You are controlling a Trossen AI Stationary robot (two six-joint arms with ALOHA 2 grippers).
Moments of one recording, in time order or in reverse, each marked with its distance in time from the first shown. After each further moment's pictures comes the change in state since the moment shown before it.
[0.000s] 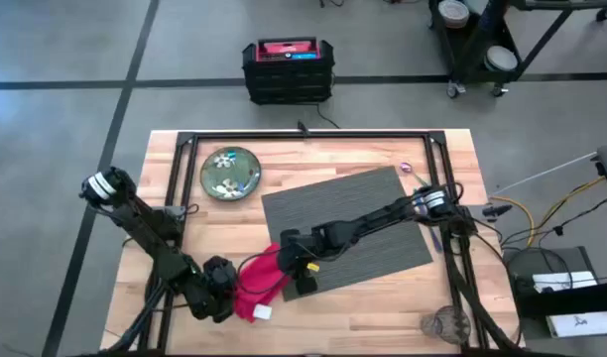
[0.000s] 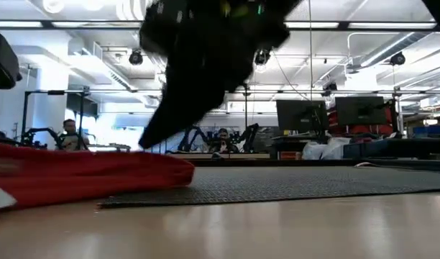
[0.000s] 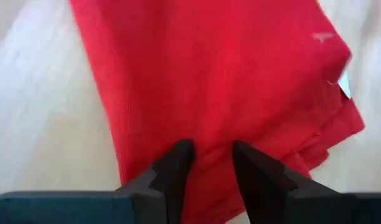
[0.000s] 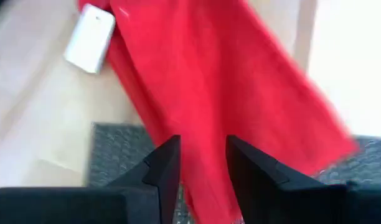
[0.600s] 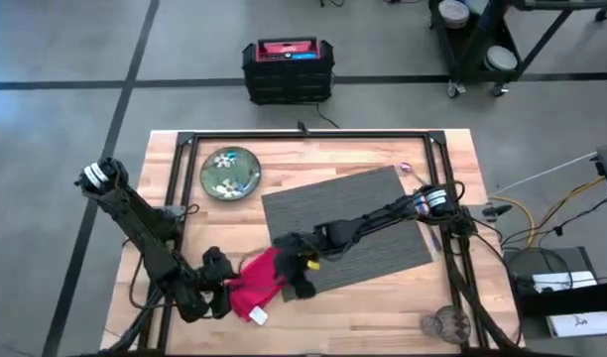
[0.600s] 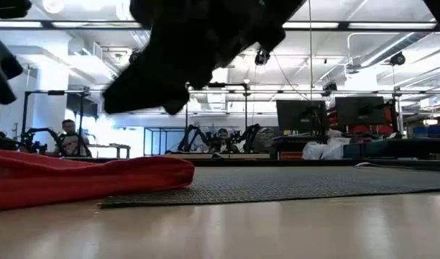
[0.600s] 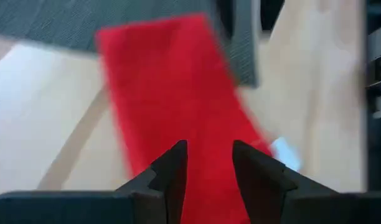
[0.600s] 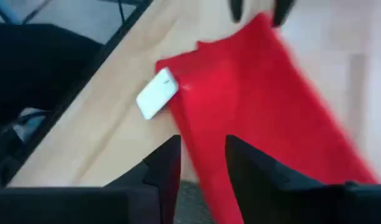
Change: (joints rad) left arm -0.014 -0.092 0.100 -0.130 -0.309 0.082; right arm 0.004 0.058 -0.051 0.267 -0.169 0.023
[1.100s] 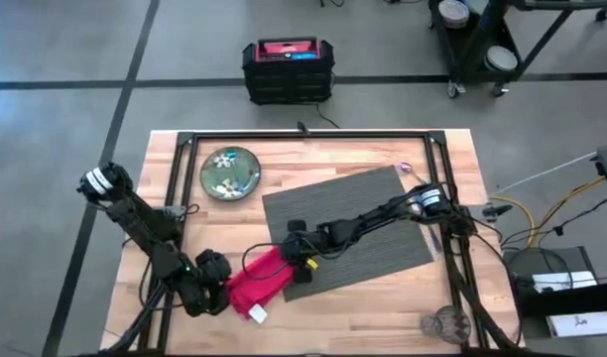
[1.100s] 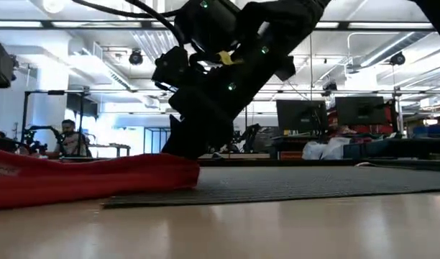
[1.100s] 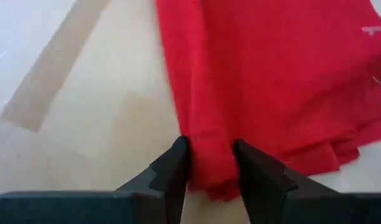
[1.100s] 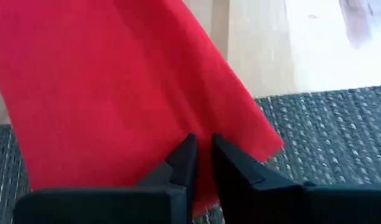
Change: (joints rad) left arm -0.026 0.046 -0.119 -0.027 0.267 -0.188; right arm -0.051 0.003 -0.102 -0.006 0.348 0.023
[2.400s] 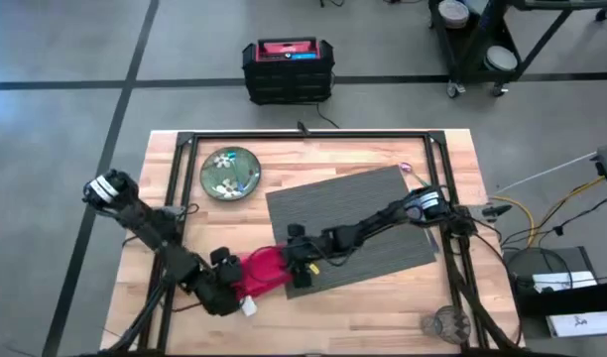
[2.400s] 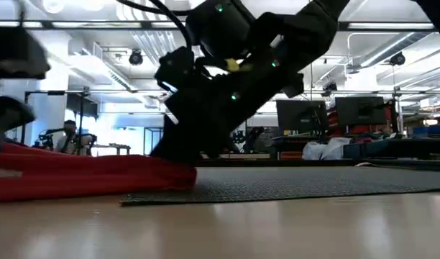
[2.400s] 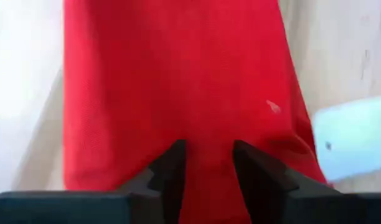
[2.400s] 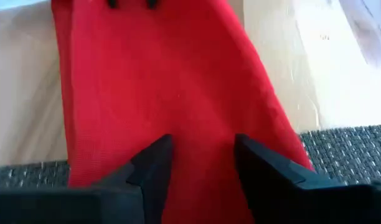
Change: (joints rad) left arm 0.100 0.119 0.041 0.122 -0.042 0.276; right arm 0.031 0.030 -0.110 0.242 0.001 0.028
